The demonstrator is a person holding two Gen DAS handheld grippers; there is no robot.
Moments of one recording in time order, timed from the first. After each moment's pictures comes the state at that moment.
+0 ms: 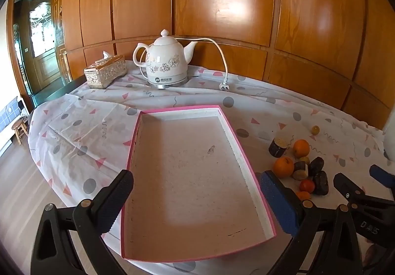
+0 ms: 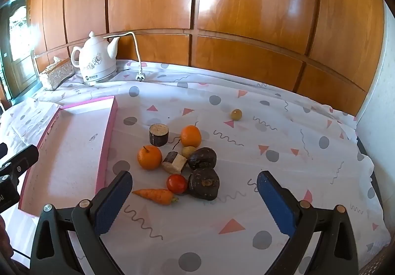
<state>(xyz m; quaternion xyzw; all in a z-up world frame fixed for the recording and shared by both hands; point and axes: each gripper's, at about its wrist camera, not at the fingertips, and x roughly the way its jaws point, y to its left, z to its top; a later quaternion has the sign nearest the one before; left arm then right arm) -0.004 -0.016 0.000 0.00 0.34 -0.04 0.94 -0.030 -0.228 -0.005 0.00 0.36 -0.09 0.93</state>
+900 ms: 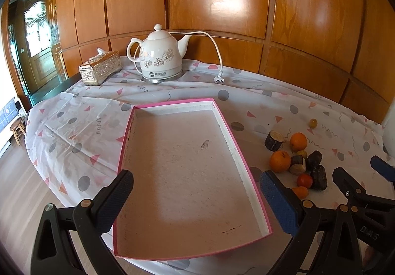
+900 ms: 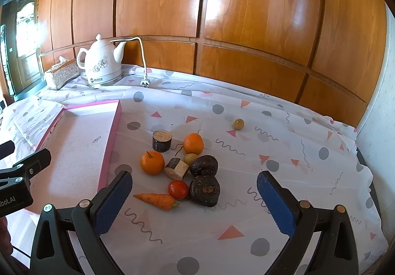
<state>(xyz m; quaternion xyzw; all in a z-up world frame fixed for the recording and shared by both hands) -0.002 -0.025 -0.004 0.00 0.35 -0.05 0.93 -0.034 -0.223 -0.002 -0.01 0.34 -0.08 0.94</state>
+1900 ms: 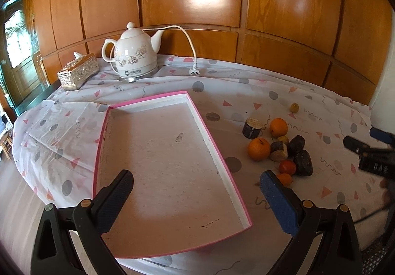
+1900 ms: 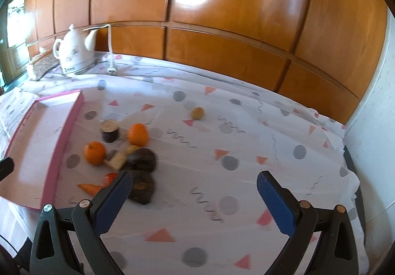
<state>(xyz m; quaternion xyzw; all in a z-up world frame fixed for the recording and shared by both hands) -0.004 -0.052 -0.009 0.03 0.37 -0.11 0.92 -0.022 -0.312 -0.002 -0.03 0.39 -0.11 0.91</state>
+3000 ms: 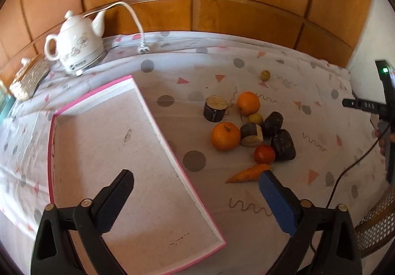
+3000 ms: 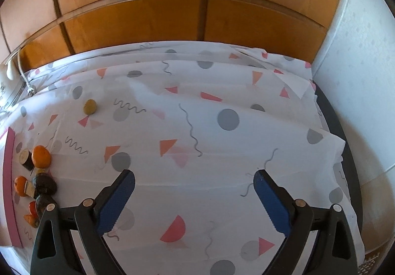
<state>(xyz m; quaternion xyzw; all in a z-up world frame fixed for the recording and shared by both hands) 0.043 -0.104 -0.029 0.09 0.45 -0.22 0.86 -0.002 -0.479 -0.034 0.10 0.48 -0.22 0.84</state>
